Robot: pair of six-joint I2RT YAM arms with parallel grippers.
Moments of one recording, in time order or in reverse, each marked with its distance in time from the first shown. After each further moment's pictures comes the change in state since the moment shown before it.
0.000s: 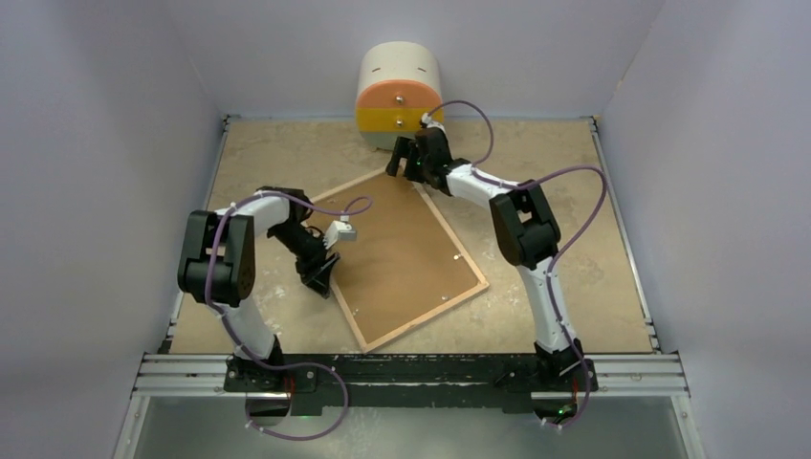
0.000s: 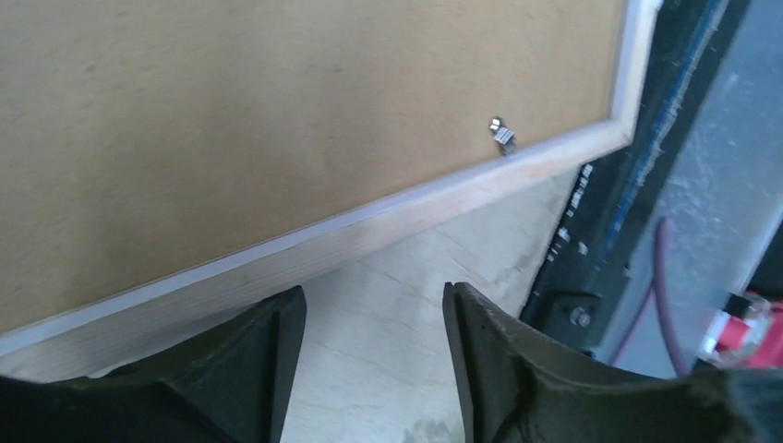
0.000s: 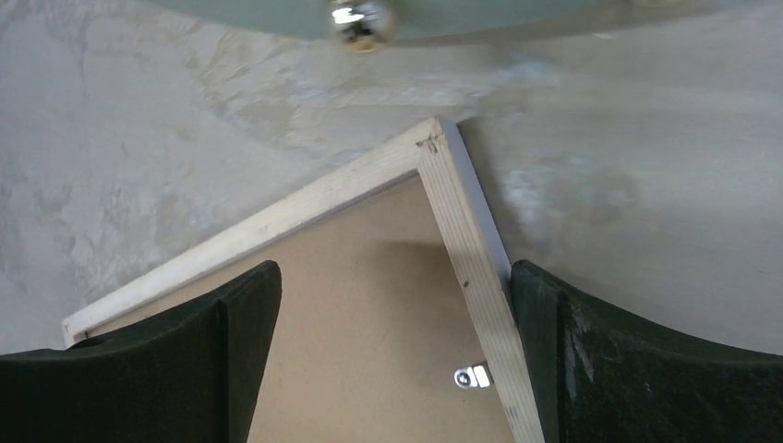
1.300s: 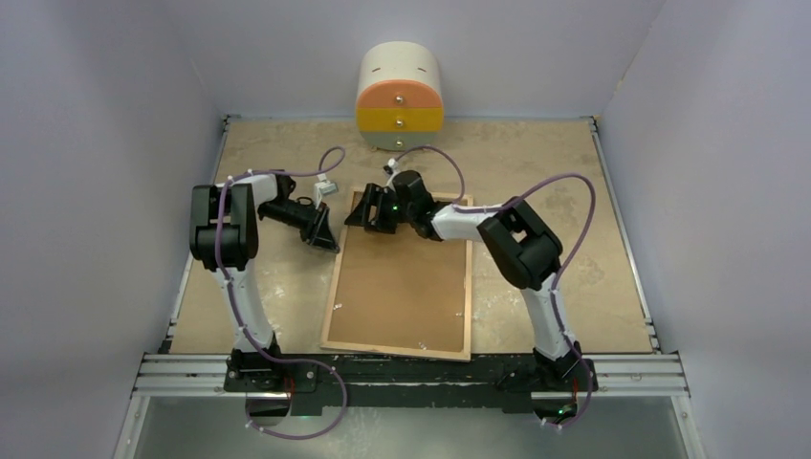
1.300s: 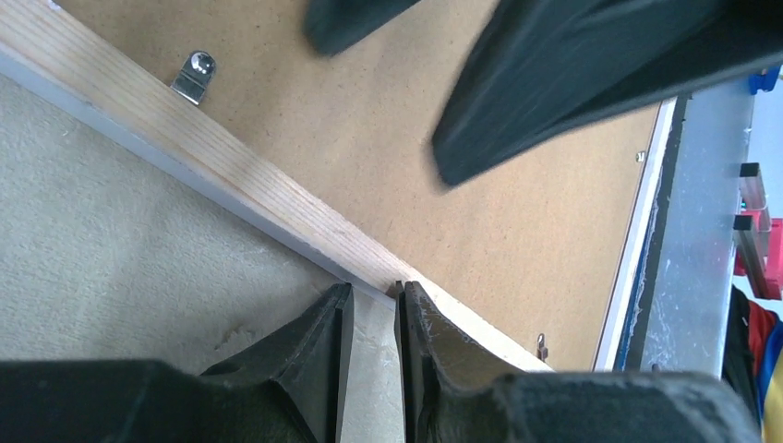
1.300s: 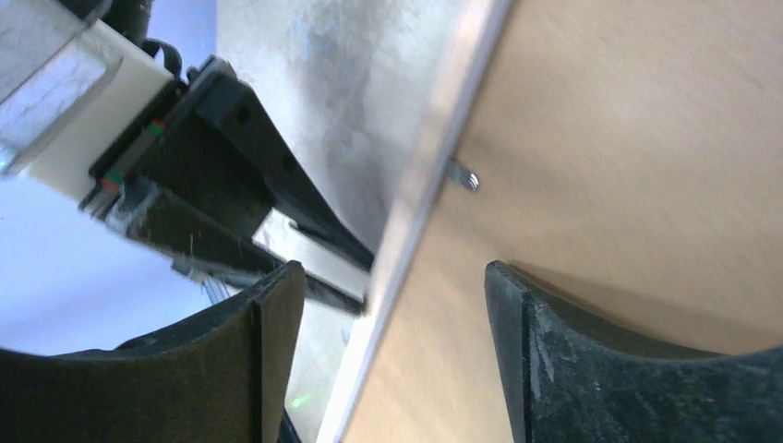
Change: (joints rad) left arm 0.163 0.307 0.276 0.079 0.333 -0.085; right arm 0.215 -0.092 -0.325 0.364 -0.347 0.264
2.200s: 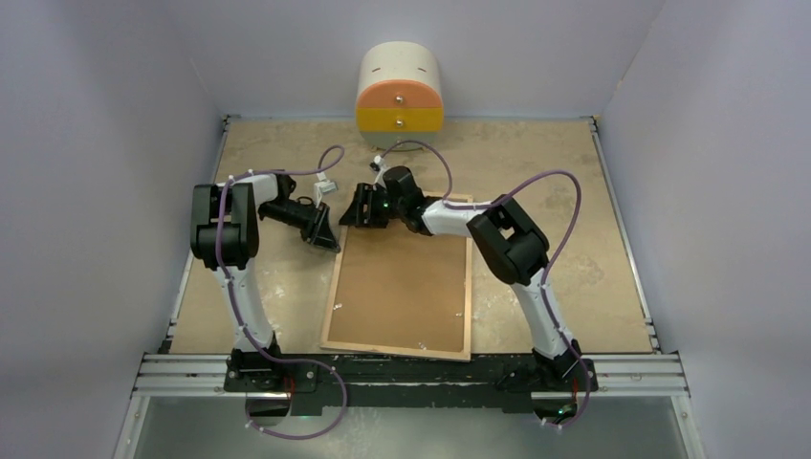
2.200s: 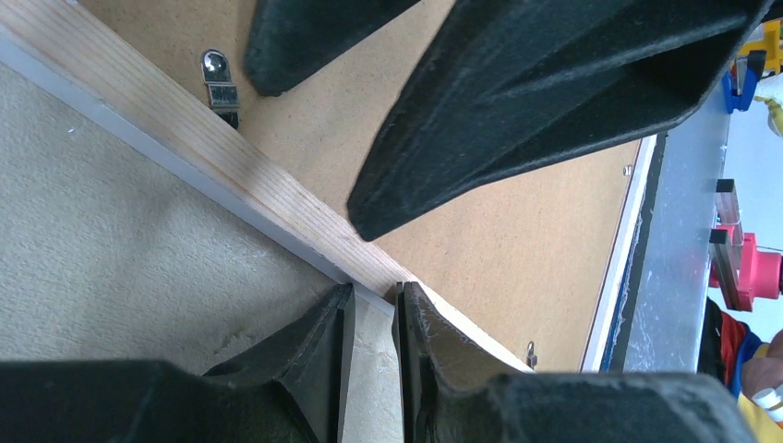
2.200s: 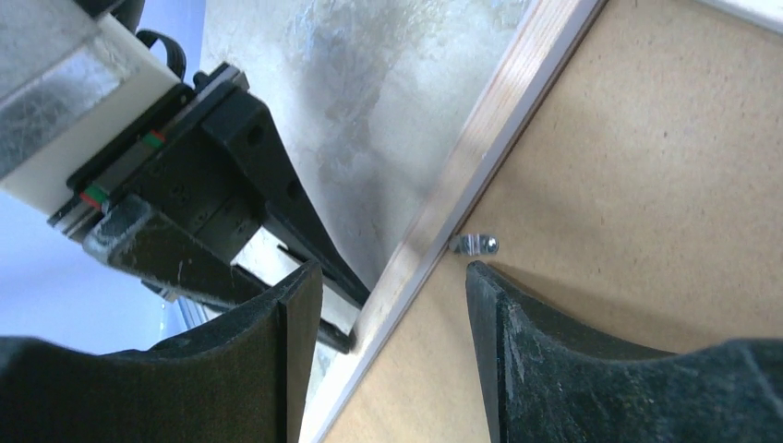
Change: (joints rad) left arm -0.001 0.011 0.007 0.010 0.005 -0.043; right arm 0.009 0.042 0.076 -0.060 -0.047 -0.122
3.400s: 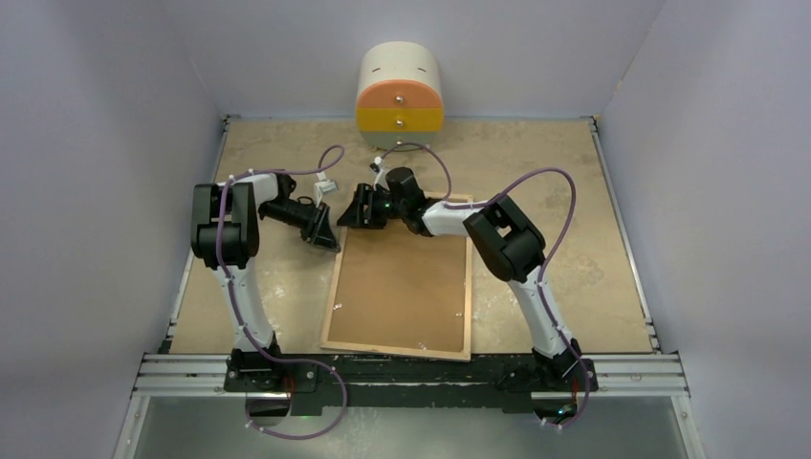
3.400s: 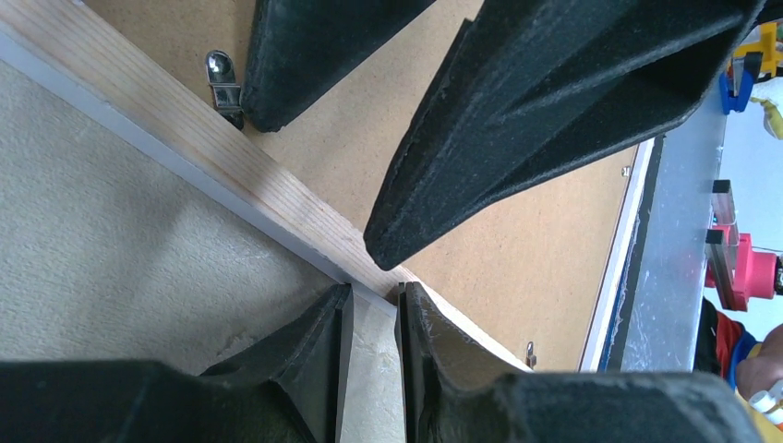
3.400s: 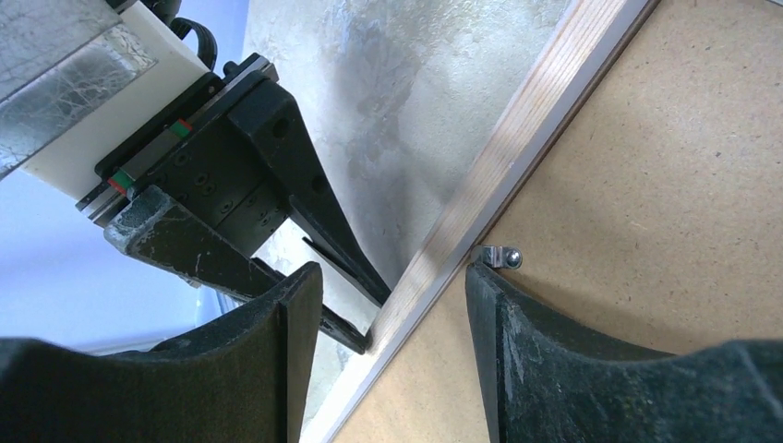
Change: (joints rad) left arm 0.000 0.008 0.009 -0.004 0.001 -0.005; right arm -0.013 0.049 0.008 0.099 -0.098 0.051
